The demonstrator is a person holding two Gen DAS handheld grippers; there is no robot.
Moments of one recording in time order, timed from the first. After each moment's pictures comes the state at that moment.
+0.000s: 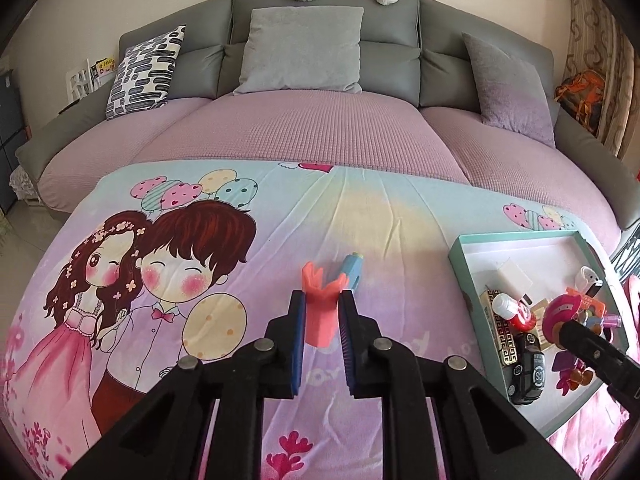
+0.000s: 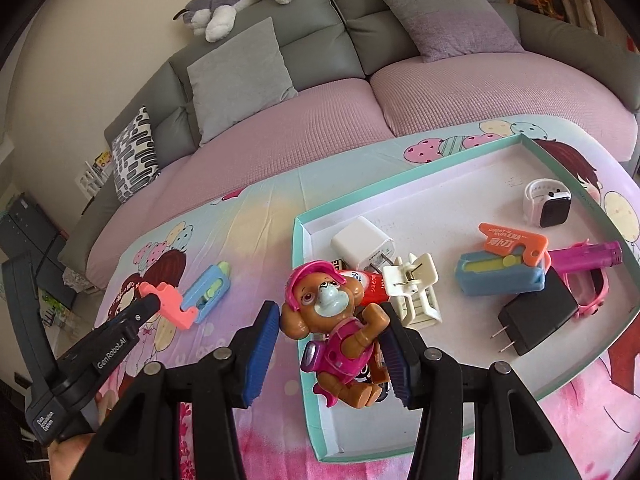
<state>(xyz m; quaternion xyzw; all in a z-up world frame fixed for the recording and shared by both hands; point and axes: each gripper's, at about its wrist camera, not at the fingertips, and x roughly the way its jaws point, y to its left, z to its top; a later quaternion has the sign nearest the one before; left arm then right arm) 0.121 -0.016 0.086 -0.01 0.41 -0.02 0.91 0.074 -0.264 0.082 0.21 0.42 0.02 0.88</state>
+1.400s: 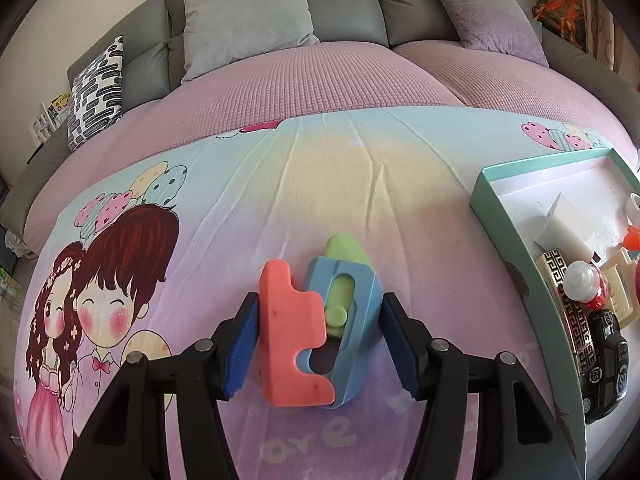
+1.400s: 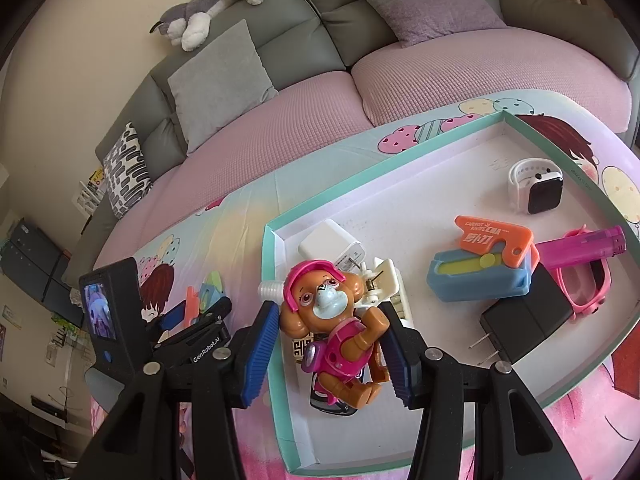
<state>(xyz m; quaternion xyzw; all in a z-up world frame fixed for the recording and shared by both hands) 0.174 -0.069 0.020 0.11 0.45 -0.05 0.89 0.083 -0.294 0.068 0.25 0.43 0.02 0.87</state>
